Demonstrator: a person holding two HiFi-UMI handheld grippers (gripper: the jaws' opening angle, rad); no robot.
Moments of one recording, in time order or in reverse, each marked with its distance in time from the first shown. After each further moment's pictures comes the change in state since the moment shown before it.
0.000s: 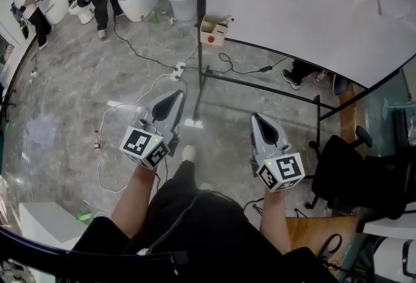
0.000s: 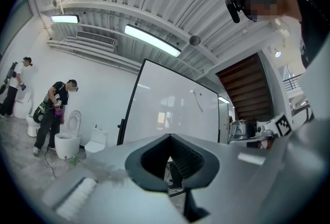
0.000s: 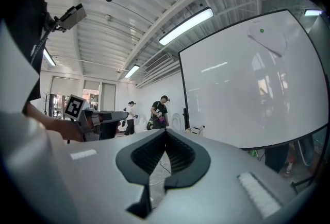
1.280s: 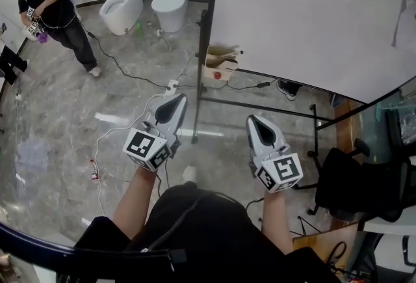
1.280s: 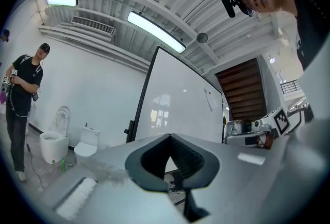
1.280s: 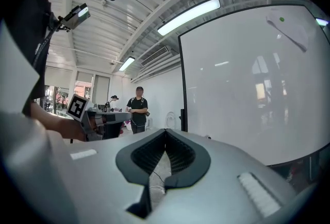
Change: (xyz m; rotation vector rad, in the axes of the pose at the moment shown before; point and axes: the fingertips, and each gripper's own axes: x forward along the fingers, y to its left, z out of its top) left arm 0.119 0.162 0.014 -0.004 0.028 -0.124; right arm 0.191 -0.031 0.023 -0.054 0.033 -0.061
